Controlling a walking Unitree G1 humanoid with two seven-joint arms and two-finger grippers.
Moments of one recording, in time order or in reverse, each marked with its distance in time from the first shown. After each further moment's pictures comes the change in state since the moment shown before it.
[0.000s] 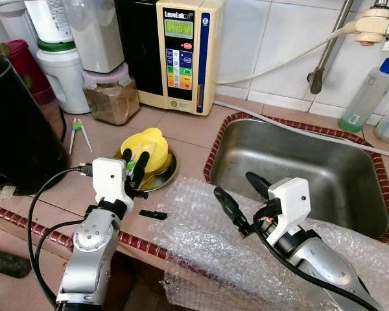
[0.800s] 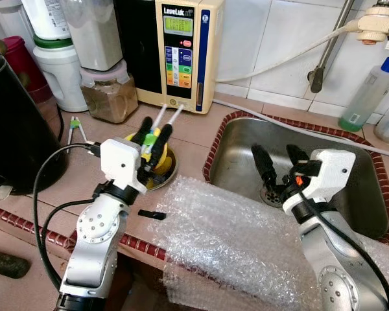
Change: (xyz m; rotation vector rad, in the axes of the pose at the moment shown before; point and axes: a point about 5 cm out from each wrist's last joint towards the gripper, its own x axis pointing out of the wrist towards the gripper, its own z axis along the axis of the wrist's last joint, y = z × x) left arm 0.013 -0.047 0.053 0.021 -0.287 -0.326; right arm 0.019 -0.044 0.027 0.359 -0.224 -0.324
